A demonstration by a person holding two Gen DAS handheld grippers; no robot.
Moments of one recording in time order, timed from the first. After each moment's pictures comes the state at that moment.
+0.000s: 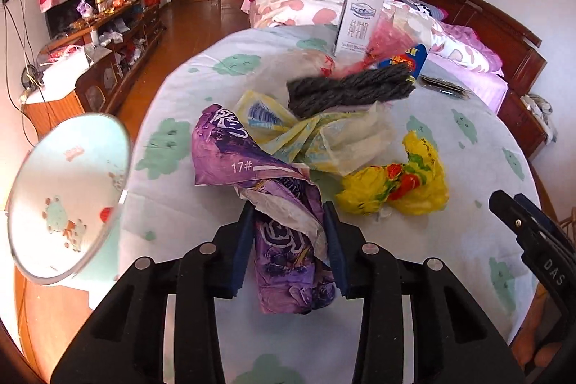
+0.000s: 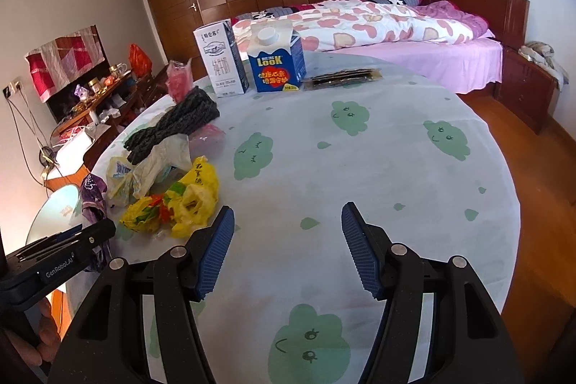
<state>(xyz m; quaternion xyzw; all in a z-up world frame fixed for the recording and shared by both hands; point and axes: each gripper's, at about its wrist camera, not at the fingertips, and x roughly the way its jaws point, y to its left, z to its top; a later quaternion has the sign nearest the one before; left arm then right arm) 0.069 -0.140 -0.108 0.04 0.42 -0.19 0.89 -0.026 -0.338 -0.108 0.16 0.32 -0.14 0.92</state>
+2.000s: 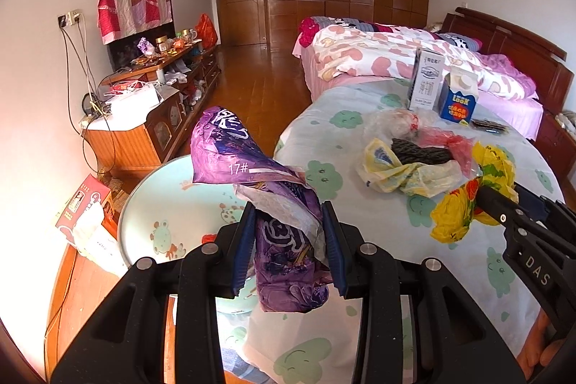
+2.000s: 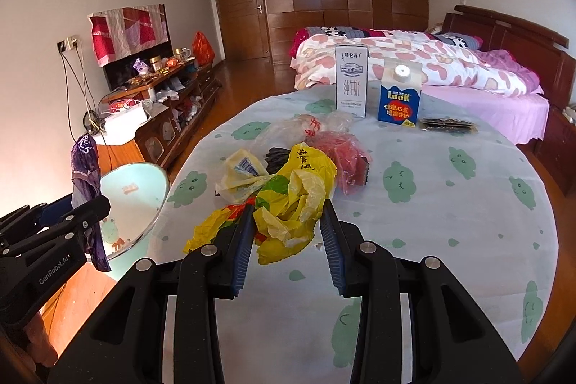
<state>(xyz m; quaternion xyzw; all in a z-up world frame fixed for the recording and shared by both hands) 0.044 -0.030 -0.055 0.06 0.33 -0.10 0.94 0.003 -0.202 -0.067 0.07 0.30 -0.06 0.95</state>
